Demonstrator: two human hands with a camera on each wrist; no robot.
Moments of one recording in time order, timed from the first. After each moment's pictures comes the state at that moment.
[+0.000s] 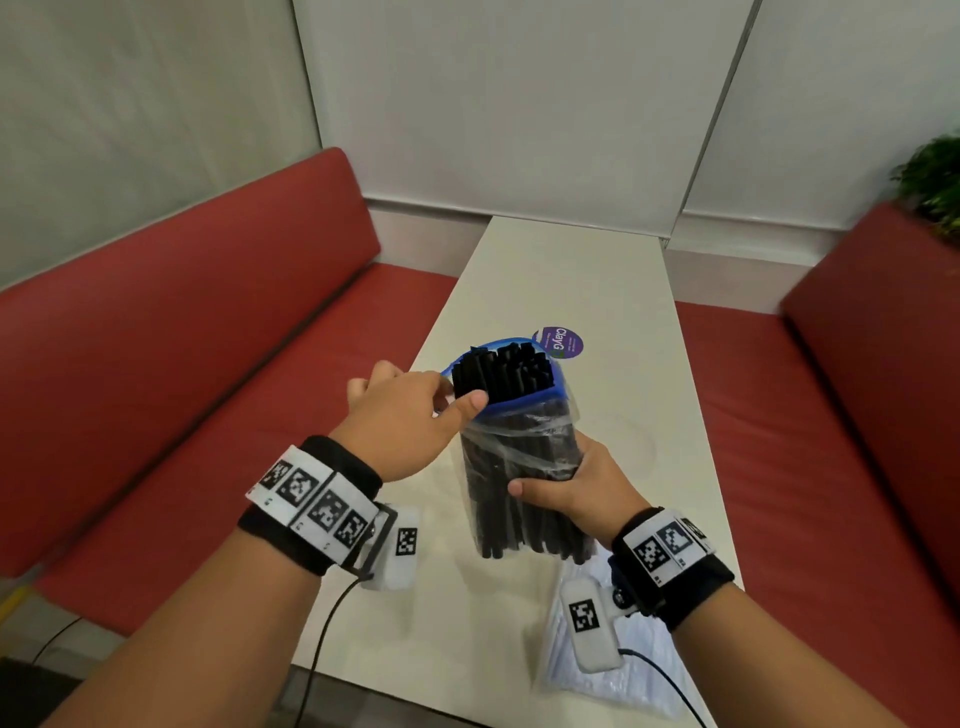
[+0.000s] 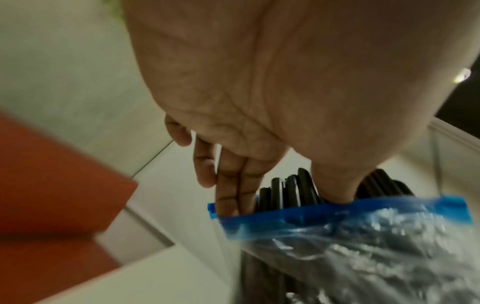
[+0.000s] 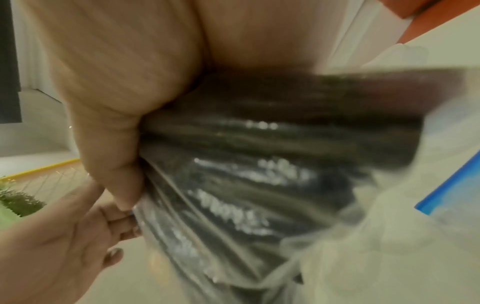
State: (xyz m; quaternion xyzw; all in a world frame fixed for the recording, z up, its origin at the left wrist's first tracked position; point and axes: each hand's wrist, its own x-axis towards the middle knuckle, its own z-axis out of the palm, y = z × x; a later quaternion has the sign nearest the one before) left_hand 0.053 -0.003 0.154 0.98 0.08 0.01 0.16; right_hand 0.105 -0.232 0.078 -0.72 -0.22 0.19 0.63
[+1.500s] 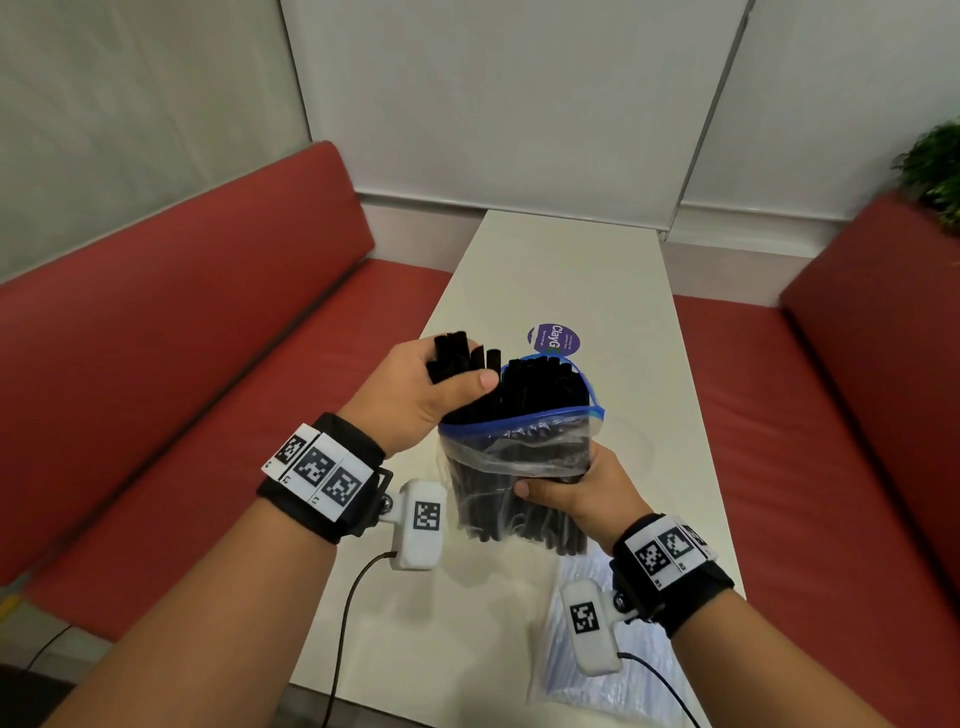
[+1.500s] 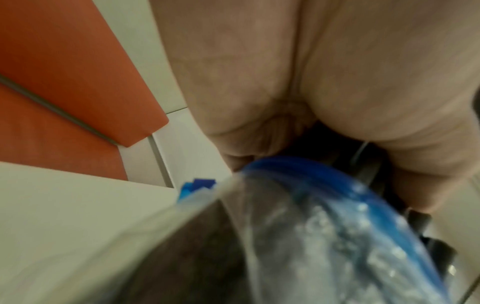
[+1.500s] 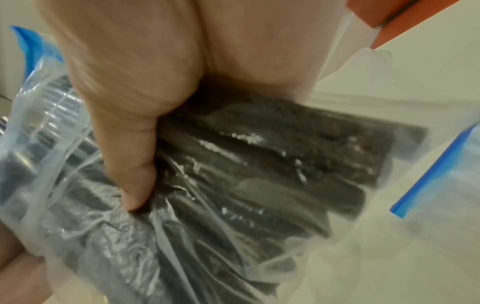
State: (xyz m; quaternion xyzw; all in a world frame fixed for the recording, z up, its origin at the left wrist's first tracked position) left_hand 0.086 -0.010 0.160 0.77 -0.07 0.08 0.63; right_hand 0.125 -0.240 0.057 -0.68 -0.19 0.18 0.69
